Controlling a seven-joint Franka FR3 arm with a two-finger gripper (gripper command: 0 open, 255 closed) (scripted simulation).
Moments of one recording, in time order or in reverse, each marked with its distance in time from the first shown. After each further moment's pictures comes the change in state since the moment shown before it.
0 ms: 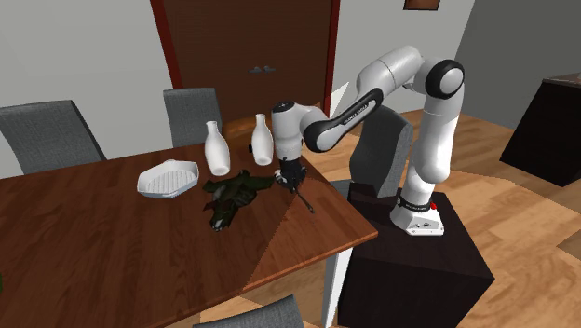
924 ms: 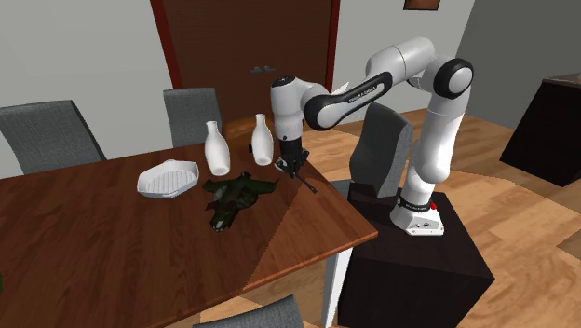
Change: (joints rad) arm -0.006 -0.068 0.000 0.116 0.039 -0.173 -0.037
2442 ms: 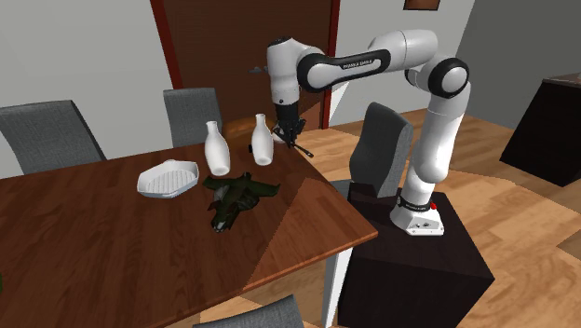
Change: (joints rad) arm -0.056 0.000 -0.055 0.240 -0.008 -0.231 -0.127
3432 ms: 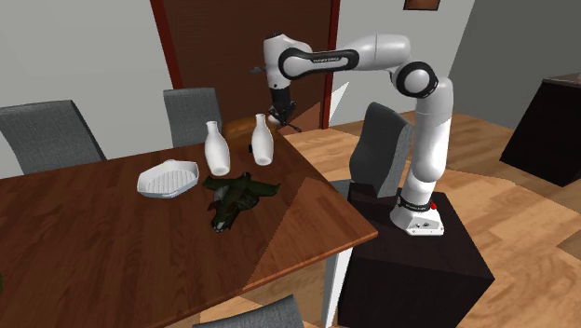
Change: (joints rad) arm -0.150 0.181 -0.139 0.226 -0.073 -0.026 -0.293
